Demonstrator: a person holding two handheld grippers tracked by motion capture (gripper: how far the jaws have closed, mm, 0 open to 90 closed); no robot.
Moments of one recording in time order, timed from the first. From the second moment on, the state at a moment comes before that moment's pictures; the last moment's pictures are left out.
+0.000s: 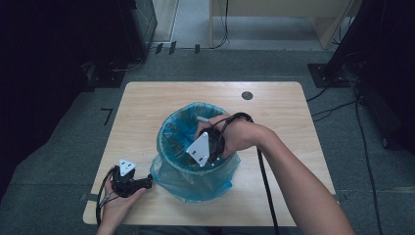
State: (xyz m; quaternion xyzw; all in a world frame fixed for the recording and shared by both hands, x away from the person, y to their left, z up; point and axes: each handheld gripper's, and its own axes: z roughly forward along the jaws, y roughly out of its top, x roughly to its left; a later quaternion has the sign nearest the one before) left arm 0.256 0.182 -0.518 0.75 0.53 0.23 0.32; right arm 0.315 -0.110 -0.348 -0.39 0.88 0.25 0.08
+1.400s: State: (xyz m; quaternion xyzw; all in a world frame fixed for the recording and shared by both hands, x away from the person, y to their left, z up) left arm 0.256 0.181 -0.518 0.75 0.53 0.23 0.32; right arm 0.274 -0.234 -0.292 -0.31 0.89 0.28 0.16
